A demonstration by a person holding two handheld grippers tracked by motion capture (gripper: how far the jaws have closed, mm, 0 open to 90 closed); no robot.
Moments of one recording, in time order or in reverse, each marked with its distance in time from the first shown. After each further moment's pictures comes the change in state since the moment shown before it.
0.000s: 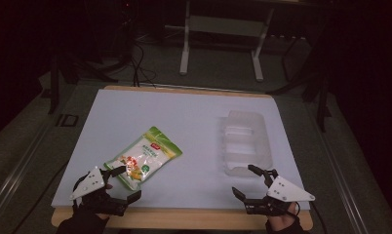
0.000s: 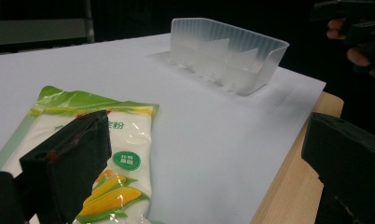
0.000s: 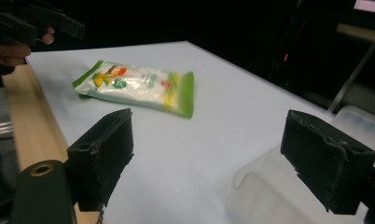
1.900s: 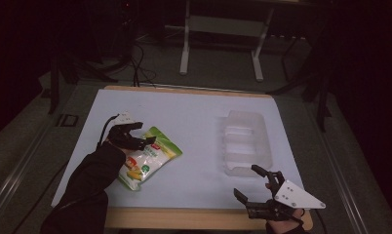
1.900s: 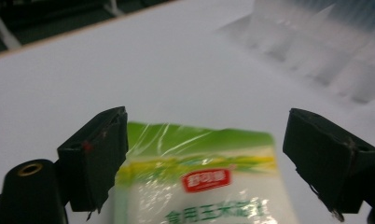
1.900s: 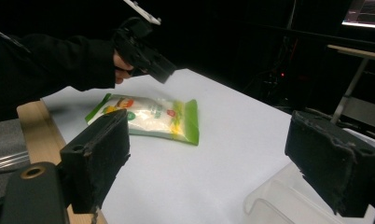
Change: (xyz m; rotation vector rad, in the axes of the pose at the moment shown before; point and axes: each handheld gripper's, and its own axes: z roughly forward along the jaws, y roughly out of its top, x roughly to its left) left arm 0.124 0.064 0.113 0.292 0.100 -0.014; right arm 0.012 0.015 -0.013 -0.110 -0.011 0.031
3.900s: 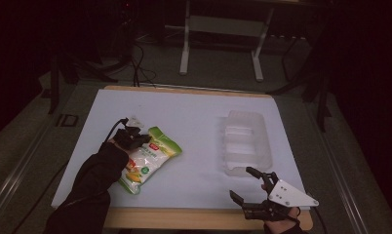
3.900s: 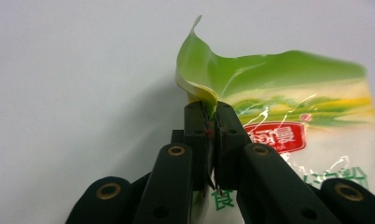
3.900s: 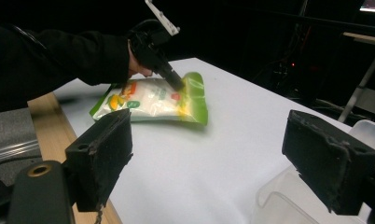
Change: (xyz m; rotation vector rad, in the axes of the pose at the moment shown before) left arm -0.008 0.001 0.008 0.193 0.082 0.062; right arm 0.003 -0.004 0.008 0.044 0.032 0.000
